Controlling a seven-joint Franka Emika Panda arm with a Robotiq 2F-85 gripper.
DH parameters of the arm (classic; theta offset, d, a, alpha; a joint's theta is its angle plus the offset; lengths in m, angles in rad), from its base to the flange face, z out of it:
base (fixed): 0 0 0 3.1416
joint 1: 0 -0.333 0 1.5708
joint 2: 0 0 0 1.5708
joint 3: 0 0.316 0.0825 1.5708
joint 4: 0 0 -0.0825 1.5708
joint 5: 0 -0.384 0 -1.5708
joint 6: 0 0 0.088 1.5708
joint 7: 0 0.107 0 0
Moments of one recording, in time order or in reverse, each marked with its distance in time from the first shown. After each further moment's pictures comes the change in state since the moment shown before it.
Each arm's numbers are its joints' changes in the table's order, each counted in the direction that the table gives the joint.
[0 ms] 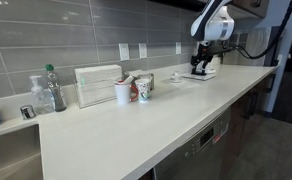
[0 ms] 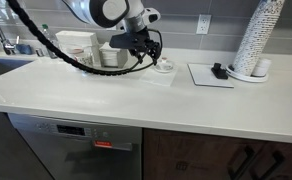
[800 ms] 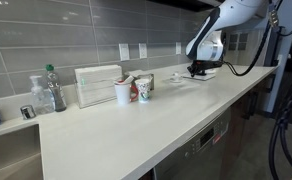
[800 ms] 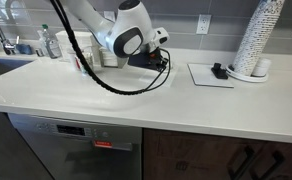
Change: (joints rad) arm 0.147 0.294 0.165 0.193 -0.058 0.286 -0.003
